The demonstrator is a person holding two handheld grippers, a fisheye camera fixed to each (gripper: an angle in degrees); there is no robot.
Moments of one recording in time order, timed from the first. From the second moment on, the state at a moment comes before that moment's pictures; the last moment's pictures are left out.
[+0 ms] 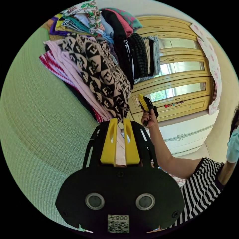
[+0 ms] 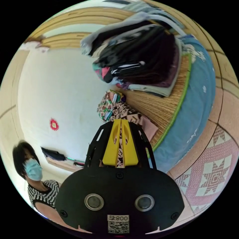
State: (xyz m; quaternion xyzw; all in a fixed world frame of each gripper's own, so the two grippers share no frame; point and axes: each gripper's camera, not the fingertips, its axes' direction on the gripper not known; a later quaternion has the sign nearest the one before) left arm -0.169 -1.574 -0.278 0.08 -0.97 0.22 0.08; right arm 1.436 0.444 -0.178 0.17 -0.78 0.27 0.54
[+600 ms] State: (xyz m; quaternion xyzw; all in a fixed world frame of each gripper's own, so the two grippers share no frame) left arm -0.166 -1.613 -0.252 0.05 -0.97 0.23 -0.03; right arm 1.248 0.406 -0.354 0.20 -0.61 0.16 0.75
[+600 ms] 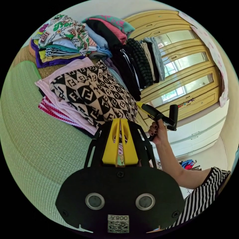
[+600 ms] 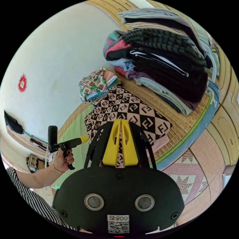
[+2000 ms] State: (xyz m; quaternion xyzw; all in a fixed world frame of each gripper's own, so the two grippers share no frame) left arm -0.259 -1.326 -0.195 0.04 -0.95 0.16 -0.27; right arm 1.102 0.178 -0.326 0.24 -0.68 0.07 0.69
